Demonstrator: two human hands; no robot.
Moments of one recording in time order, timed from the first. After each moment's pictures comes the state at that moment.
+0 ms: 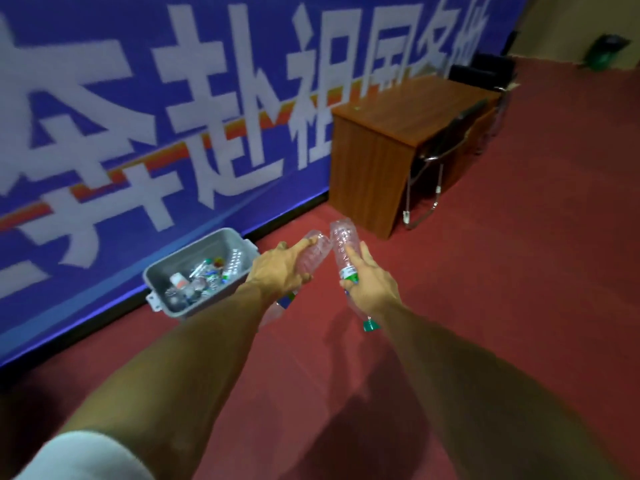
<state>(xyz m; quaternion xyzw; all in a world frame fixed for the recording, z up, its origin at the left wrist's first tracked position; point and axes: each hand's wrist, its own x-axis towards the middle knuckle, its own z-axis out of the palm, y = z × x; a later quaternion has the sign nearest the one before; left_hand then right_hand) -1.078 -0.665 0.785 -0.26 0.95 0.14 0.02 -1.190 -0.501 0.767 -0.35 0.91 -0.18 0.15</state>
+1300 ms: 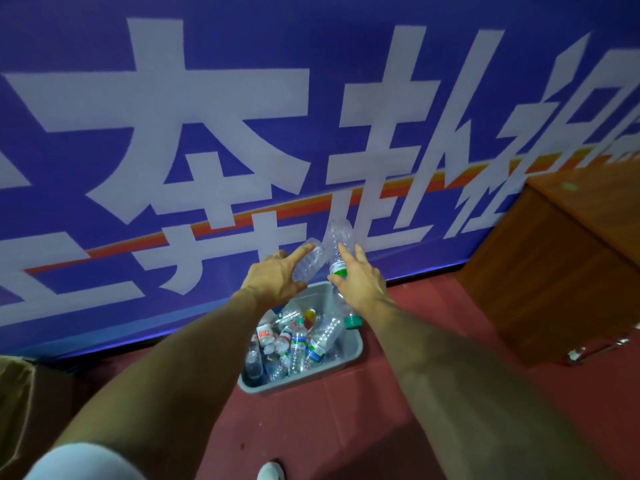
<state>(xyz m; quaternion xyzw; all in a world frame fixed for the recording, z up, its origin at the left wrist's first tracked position) -1.094 -1.200 0.745 -0.43 0.89 0.14 0.01 -1.259 -1.110 0.764 -0.53 0.82 -0.10 0.20</state>
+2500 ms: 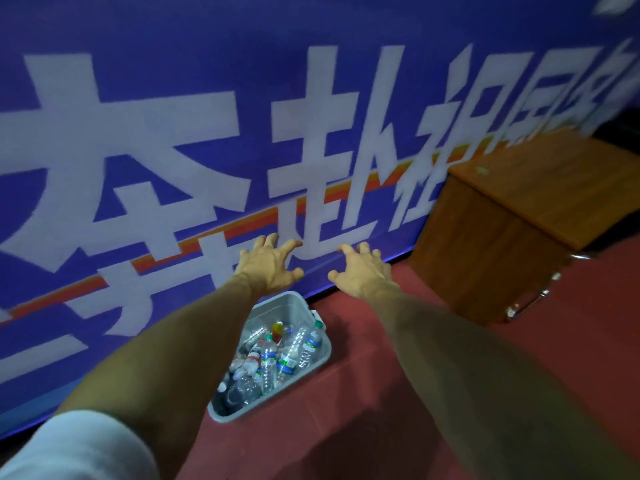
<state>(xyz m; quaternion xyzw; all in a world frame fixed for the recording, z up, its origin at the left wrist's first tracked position) -1.161 -1.188 0.804 -0.38 0.92 0.10 0.04 -1.319 -1.070 0.804 -0.44 0.88 -0.05 0.15</state>
